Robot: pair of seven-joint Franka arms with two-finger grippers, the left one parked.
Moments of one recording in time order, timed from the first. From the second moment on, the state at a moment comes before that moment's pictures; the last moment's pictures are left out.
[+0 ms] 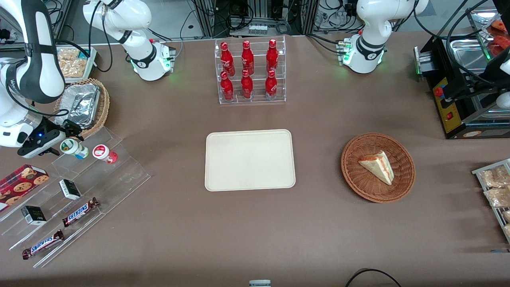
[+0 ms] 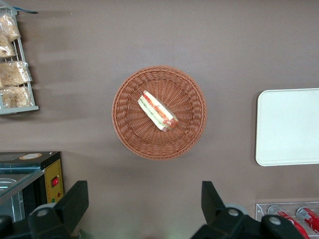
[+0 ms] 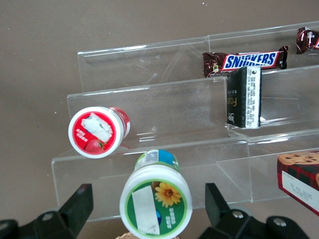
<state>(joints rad) -0.11 -0.06 -0.21 -2.28 0.04 2.29 -0.95</state>
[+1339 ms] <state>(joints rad) -0.12 -0.05 -0.21 -2.27 0.04 2.30 -0.97</state>
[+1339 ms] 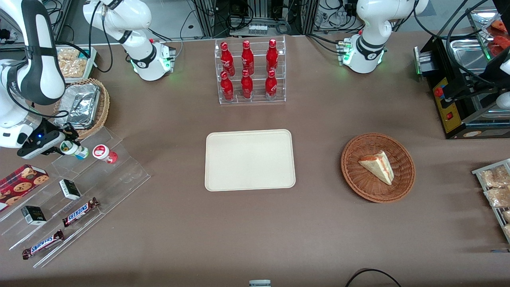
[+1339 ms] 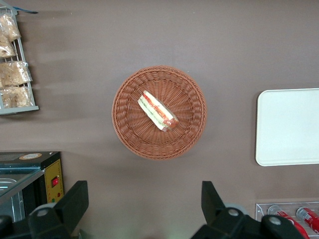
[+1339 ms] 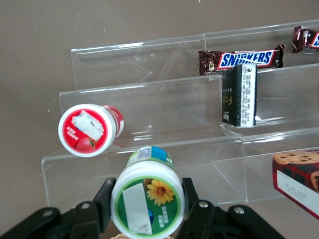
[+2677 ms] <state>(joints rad) 0.03 0.10 0.34 -1.74 0.04 1.78 0.01</state>
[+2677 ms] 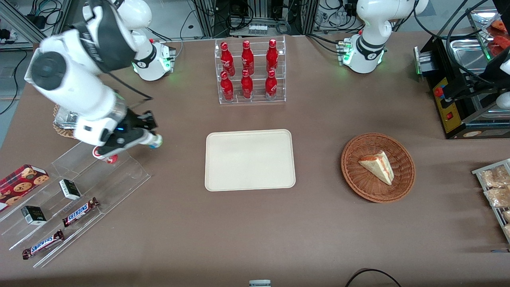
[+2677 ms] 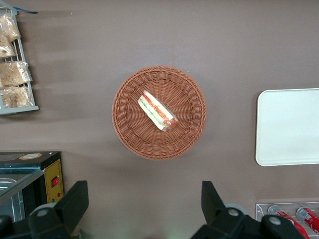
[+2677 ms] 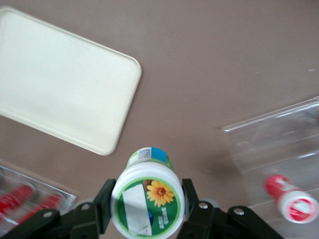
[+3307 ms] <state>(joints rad) 0.33 0.43 0.33 -1.59 -0.01 2.00 0.53</state>
